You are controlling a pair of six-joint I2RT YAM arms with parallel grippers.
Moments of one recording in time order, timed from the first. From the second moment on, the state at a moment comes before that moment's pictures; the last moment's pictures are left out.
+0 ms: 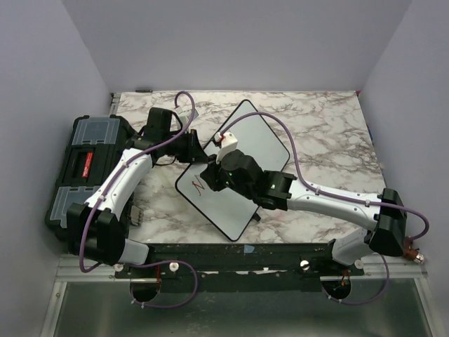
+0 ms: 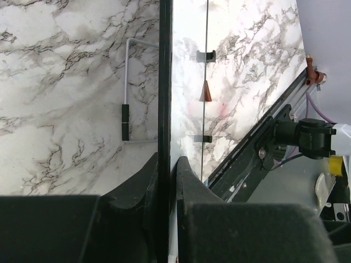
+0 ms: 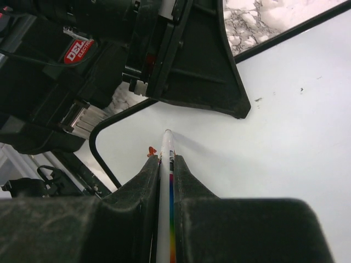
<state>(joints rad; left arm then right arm) -0.27 1.39 1.16 -0.57 0.69 -0.26 1.16 1.49 1.25 -0.16 0.34 0.47</state>
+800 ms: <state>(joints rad) -0.28 1.39 1.17 -0.57 0.68 -0.26 1.16 1.34 1.25 -0.22 0.39 0.46</state>
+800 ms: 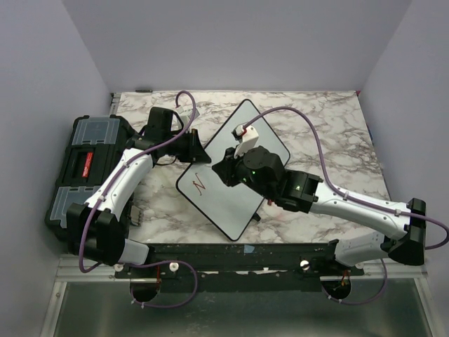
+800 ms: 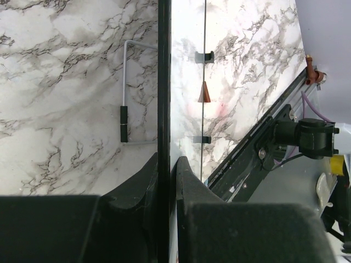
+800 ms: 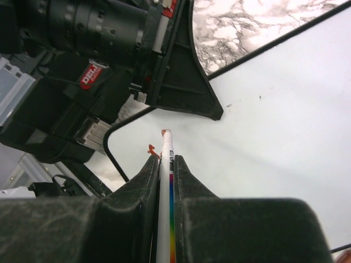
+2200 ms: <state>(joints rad) -0.29 1.39 1.18 -0.57 0.67 -0.26 1.16 1.35 1.09 -0.17 0.35 0.47</state>
